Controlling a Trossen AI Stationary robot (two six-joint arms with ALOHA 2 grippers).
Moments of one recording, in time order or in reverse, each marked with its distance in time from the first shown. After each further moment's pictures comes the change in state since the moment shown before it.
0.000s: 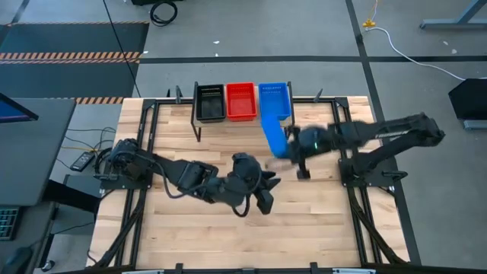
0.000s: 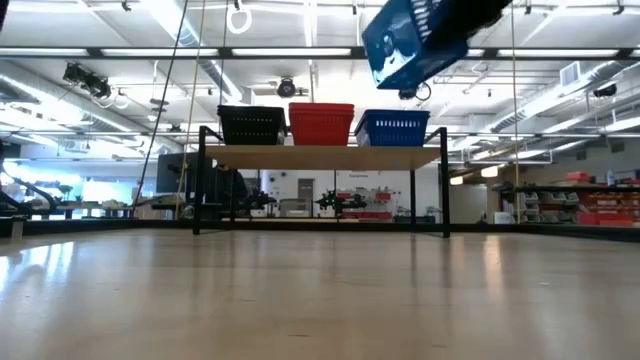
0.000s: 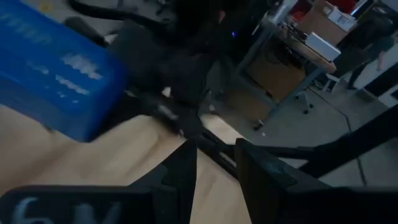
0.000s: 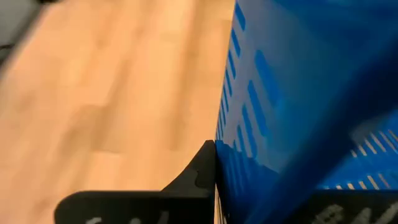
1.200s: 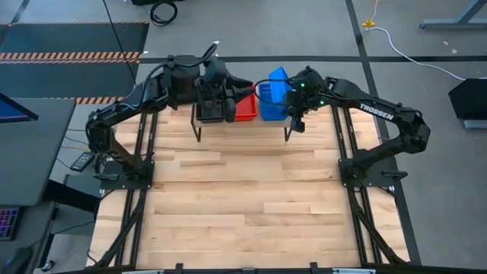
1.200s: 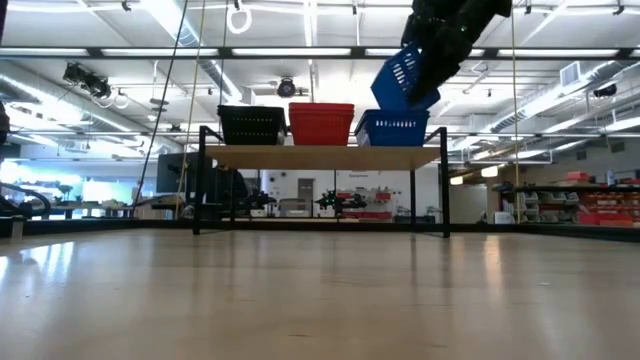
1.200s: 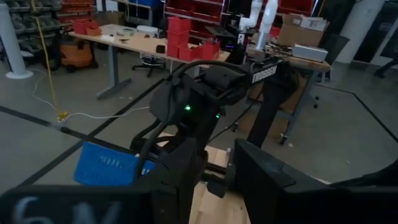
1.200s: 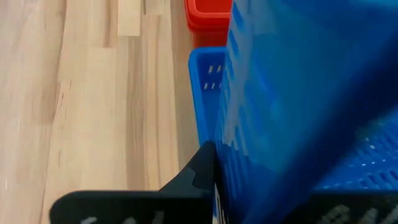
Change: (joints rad) left arm 0.592 -0.286 0.000 -0.016 0.603 0.655; right arm -0.642 0.178 0.238 -0.200 -0.243 -0.339
